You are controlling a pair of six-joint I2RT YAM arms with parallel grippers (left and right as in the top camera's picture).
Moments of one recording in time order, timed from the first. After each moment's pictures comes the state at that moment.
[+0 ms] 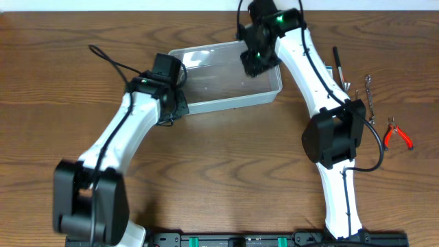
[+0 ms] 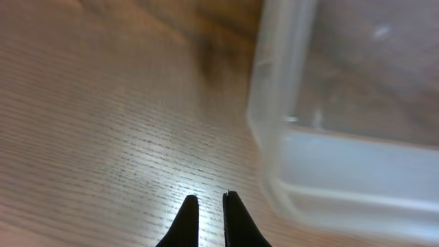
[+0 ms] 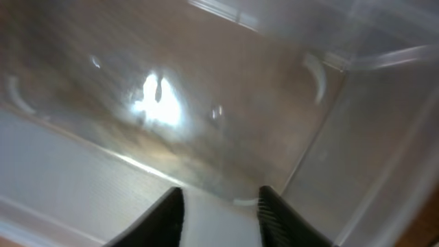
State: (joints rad) left arm -0.25 1.68 1.23 -0.83 -0.04 -0.54; right arm 0.37 2.39 2.38 -1.30 -0.13 -0.13
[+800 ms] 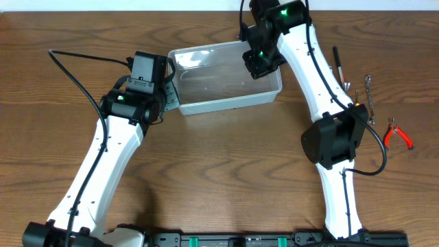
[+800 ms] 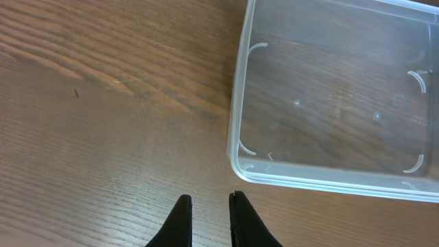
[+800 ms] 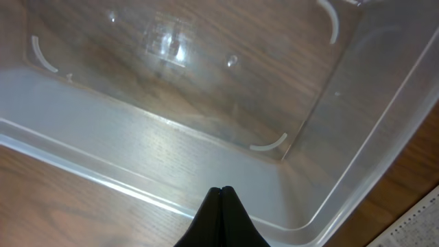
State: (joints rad) left arm -0.25 1.44 1.23 -0.81 -0.12 -0.51; right arm 0.38 2.39 2.47 -1.51 -0.13 -0.08
